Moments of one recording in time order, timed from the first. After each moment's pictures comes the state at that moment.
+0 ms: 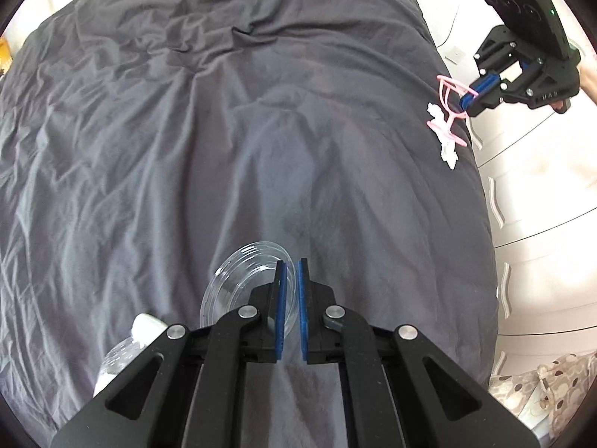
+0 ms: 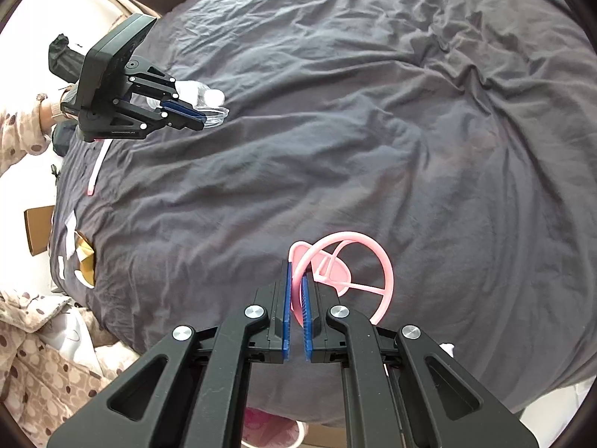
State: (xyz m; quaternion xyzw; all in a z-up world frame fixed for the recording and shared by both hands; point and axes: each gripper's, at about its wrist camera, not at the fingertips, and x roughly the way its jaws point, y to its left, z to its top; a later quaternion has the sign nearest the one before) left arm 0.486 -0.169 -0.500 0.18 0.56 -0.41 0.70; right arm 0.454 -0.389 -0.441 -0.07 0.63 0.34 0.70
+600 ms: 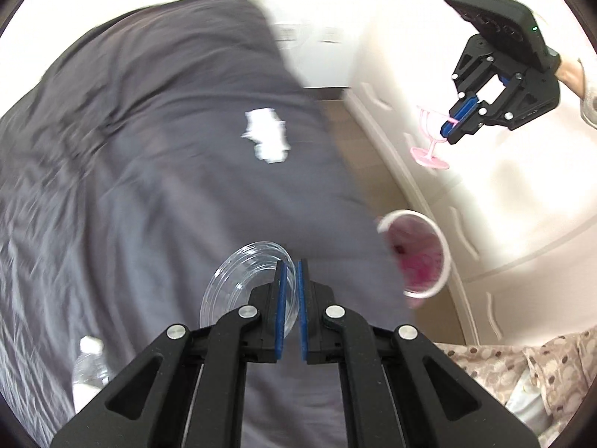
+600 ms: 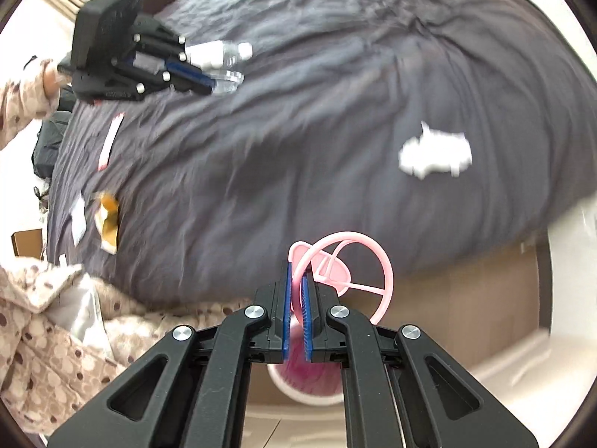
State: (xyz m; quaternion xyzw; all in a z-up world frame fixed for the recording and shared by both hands) left arm 0.298 -0.243 -0.404 0.27 0.45 -0.56 0.64; right arm 0.174 -0.411 -0.367 -0.04 0.65 0.22 0.73
